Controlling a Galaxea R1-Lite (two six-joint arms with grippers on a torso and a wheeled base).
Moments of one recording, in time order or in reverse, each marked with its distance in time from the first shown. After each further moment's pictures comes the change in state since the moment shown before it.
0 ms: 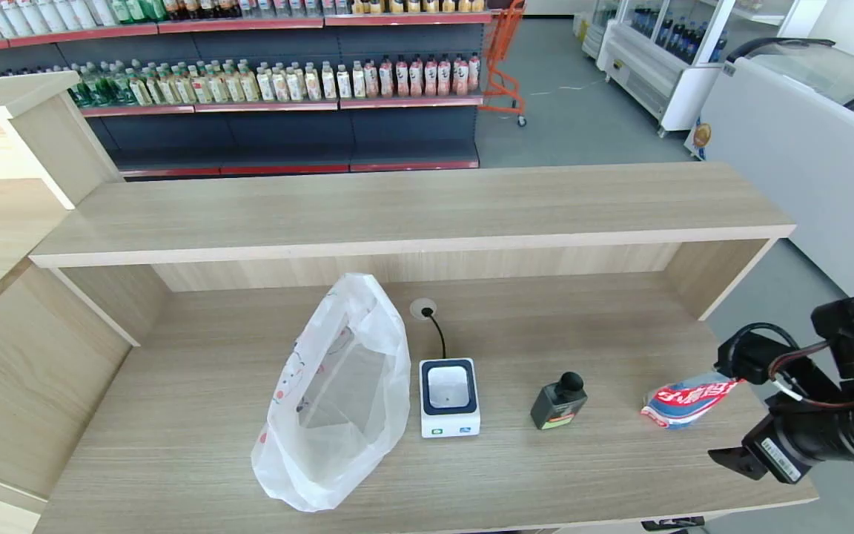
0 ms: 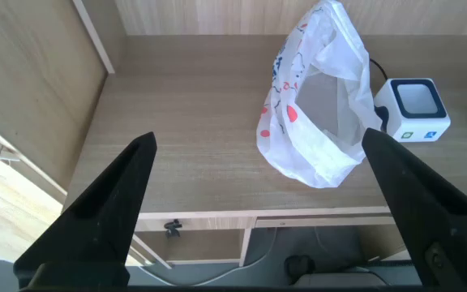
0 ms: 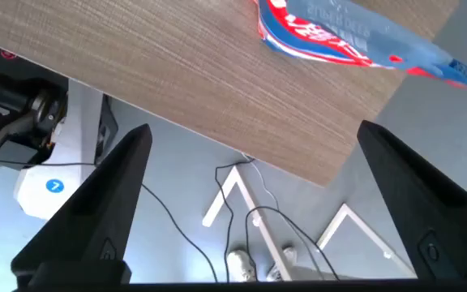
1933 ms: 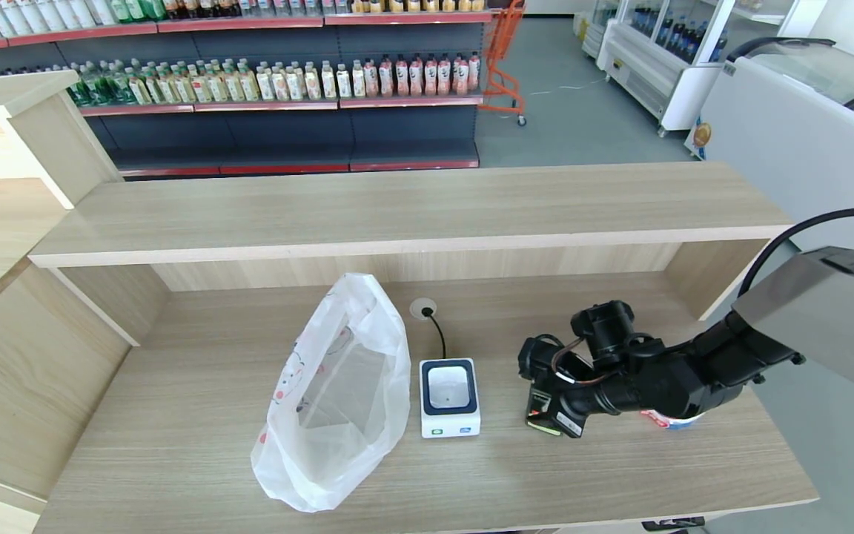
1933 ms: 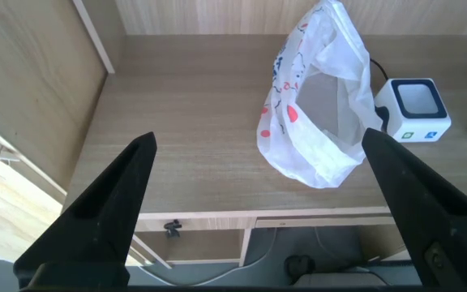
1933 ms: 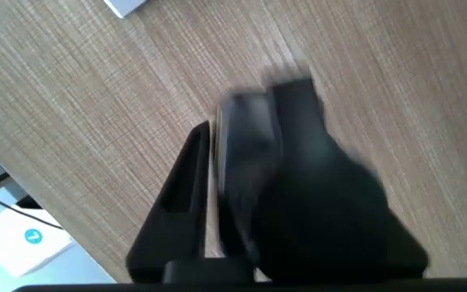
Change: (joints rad) left arm 0.000 0.000 0.000 0.000 0.000 0.000; right arm 0.332 0.647 -0.404 -0.286 0.227 -0.139
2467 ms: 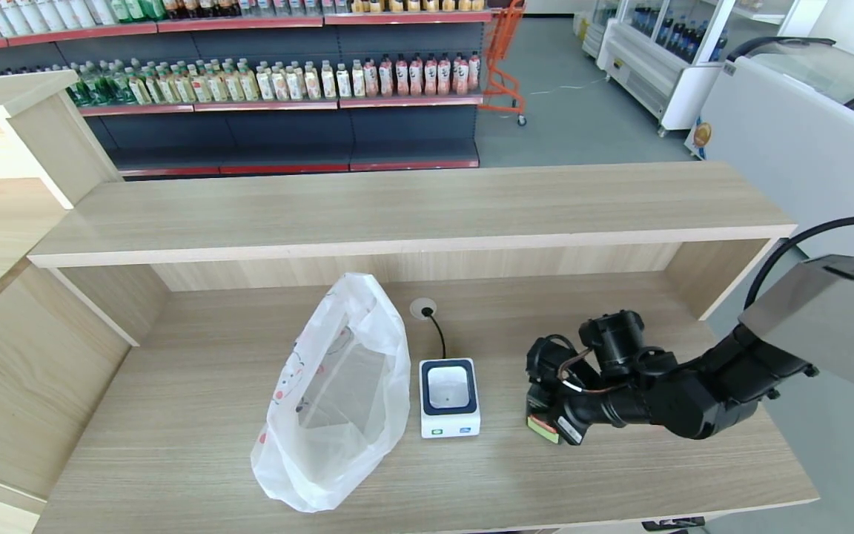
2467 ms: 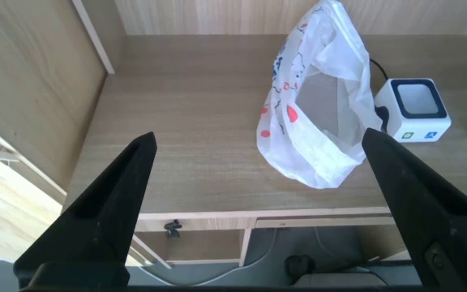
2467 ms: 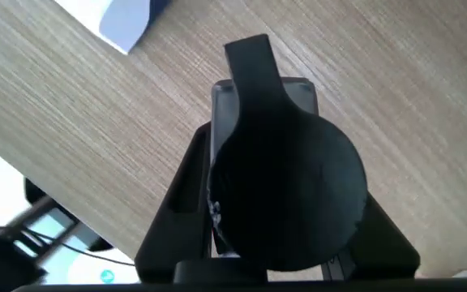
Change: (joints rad) left arm 0.000 0.000 0.000 0.000 0.000 0.000; right arm 0.001 -0.030 0.118 -0.145 -0.001 0.204
